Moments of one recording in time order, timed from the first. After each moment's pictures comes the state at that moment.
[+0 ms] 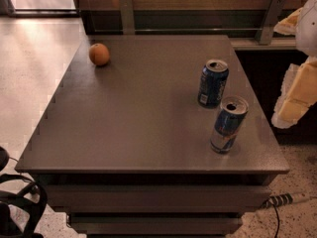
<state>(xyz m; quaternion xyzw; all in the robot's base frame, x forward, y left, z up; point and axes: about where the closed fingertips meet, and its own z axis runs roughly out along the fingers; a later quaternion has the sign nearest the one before) 0.437 -0.210 0.998 -0.60 0.77 -0.06 0.19</state>
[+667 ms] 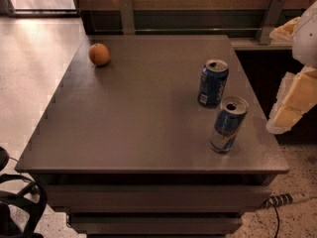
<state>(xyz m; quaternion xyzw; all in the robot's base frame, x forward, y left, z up) 0.437 -0.205 0.985 -0.60 0.77 -0.04 0.21</state>
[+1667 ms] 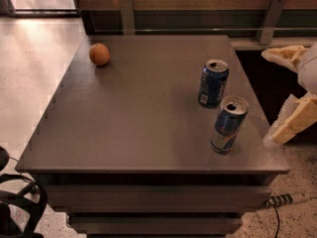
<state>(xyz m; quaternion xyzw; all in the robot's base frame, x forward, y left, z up) 0.440 -0.206 0.946 -0.61 0.71 0.08 0.33</state>
